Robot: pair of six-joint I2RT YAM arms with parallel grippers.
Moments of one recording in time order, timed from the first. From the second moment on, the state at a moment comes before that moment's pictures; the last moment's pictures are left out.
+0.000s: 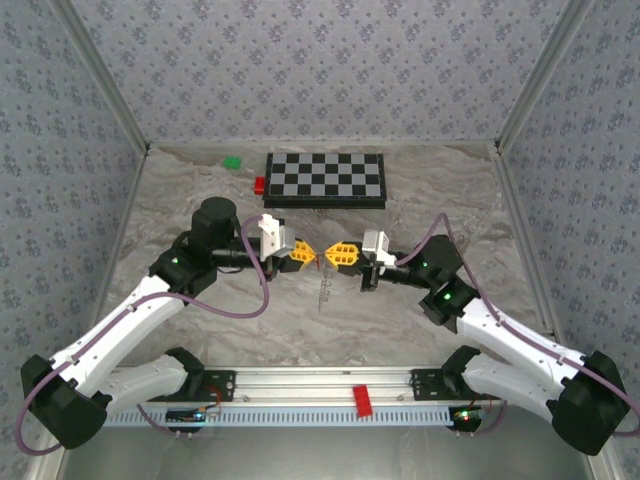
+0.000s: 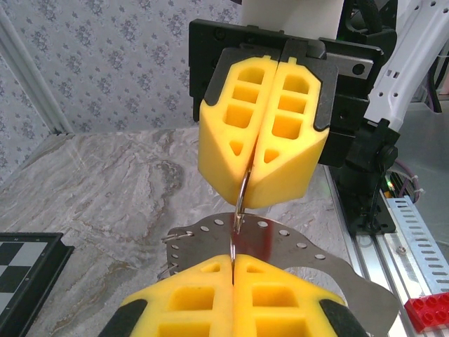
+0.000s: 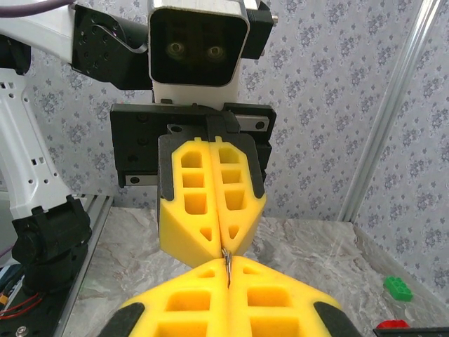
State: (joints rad) left arm -0.65 1.02 0.94 -0.27 0.81 0.37; right arm 0.71 0.93 0.57 0.53 -0.67 -0.13
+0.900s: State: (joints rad) left arm -0.65 1.02 0.94 -0.27 0.81 0.37; right arm 0.71 0.93 0.57 0.53 -0.66 -0.13
